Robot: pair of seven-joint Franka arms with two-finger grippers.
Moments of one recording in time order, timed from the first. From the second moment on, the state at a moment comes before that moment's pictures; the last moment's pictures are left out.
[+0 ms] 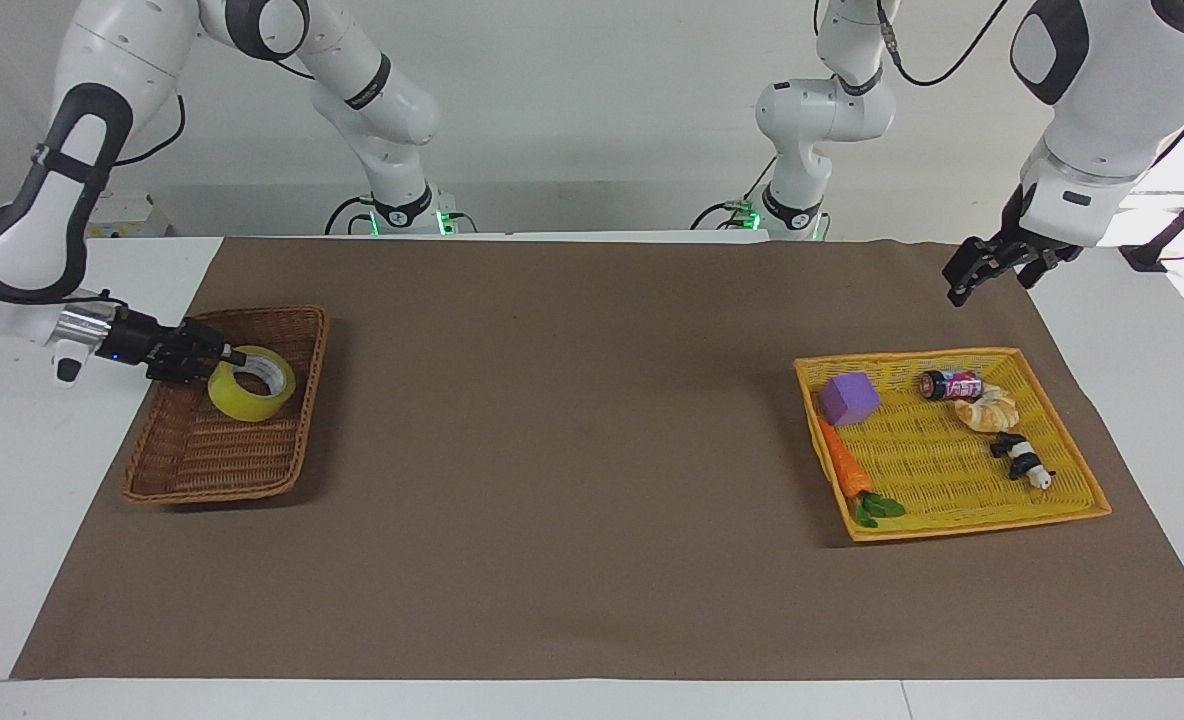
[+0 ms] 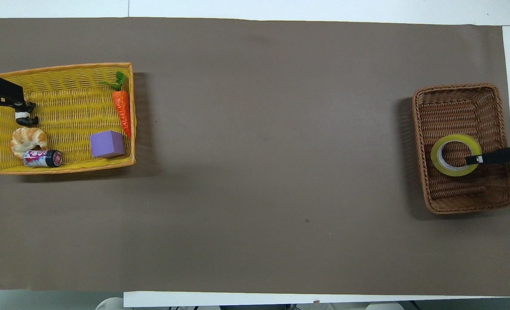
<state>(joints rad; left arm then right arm) -0.14 0.03 0.02 -1.55 0.09 1.54 -0.19 -0.45 0.37 -0.17 -1.81 0.57 1.59 -0.97</state>
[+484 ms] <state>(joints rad) -0.12 0.03 0.02 -1.57 0.09 1.53 -0.14 -0.44 0.37 -0.16 -1.80 0.53 1.65 -0.98</state>
